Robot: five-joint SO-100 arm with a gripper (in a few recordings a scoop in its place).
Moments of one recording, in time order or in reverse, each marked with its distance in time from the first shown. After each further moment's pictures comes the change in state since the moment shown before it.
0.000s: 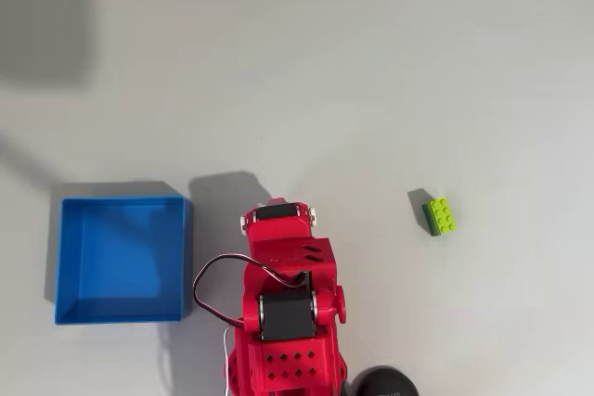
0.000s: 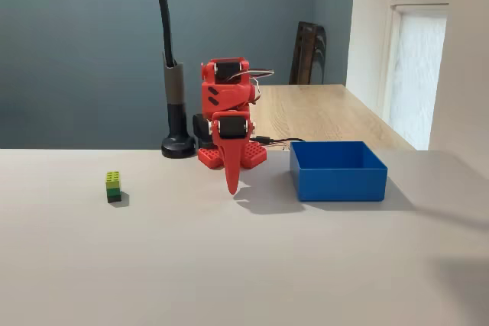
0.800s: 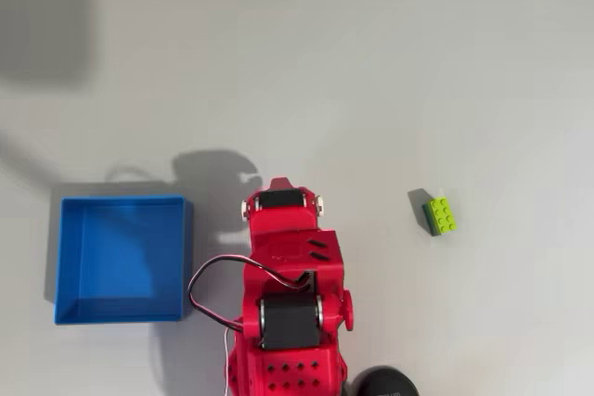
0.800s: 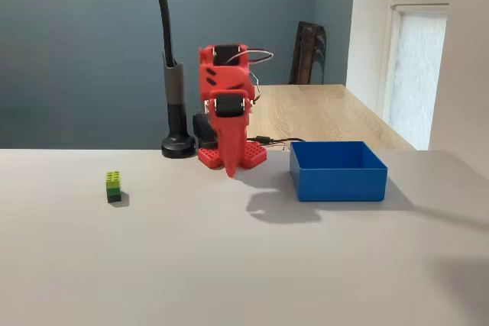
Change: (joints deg) arm 1.9 -9.7 -13.8 -1.7 3.4
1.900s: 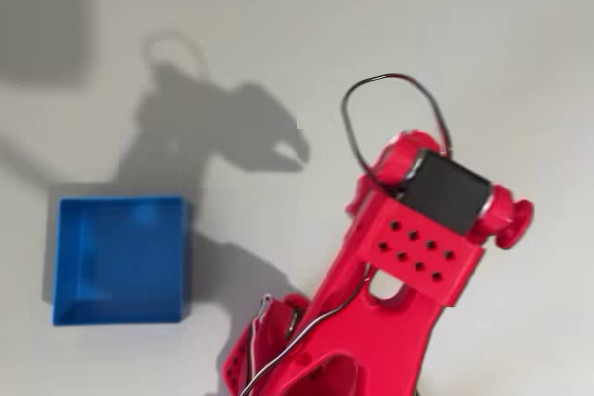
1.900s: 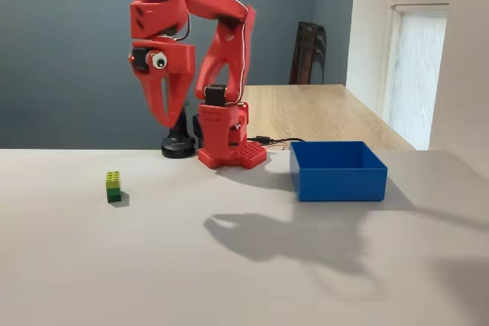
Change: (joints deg) arm 33.9 -57.2 -59.6 29.4 18.0
